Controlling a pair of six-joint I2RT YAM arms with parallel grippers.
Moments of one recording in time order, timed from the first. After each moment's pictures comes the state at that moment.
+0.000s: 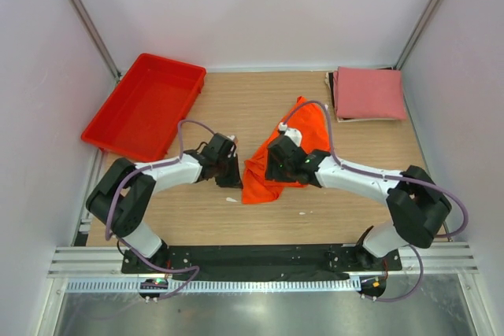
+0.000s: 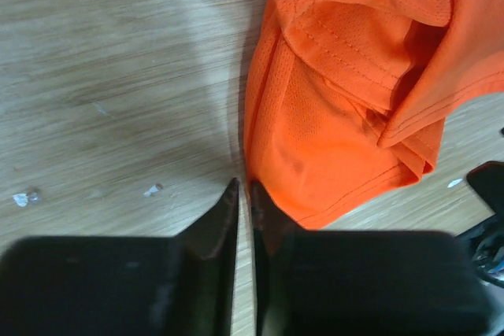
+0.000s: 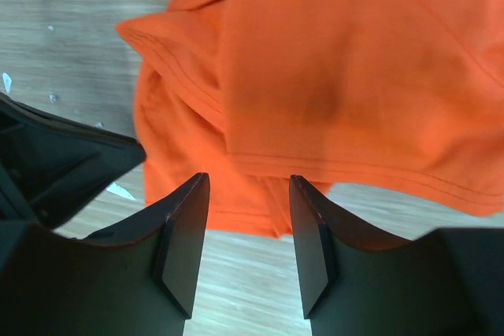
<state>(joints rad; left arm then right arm) -0.64 1.61 0.81 -0.23 0.18 -0.65 0.81 1.48 0.90 -0.36 0.20 0.80</state>
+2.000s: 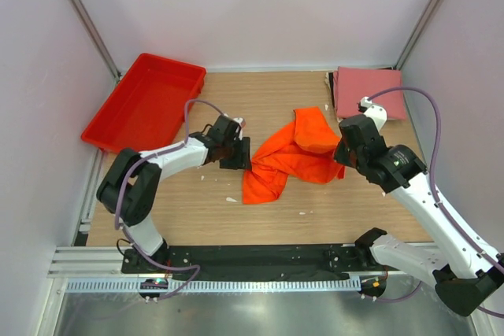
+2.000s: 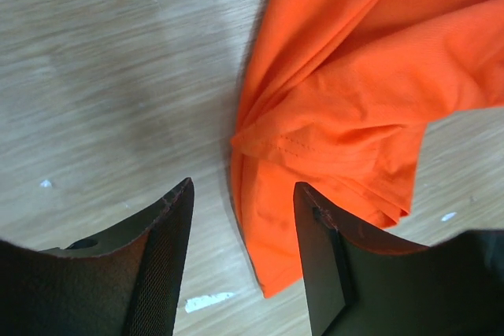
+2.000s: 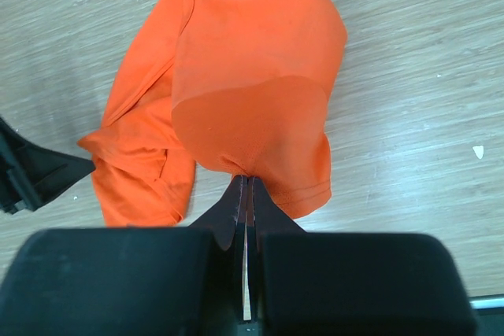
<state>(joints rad) -0.60 1.68 1.03 -0.31 0.16 -0.50 0.55 0.97 1.13 -0.95 0.44 0.71</state>
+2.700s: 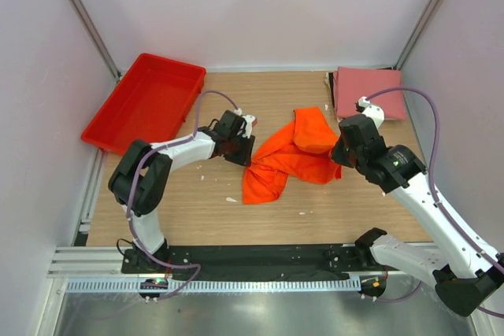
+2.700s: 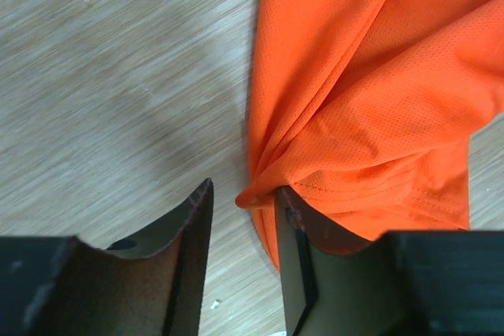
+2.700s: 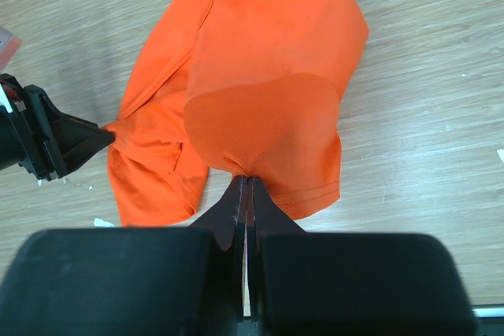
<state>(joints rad) -0.60 1.81 1.13 -0.29 0.16 -0.22 0.55 0.97 1.12 -0.93 0.39 0.71</state>
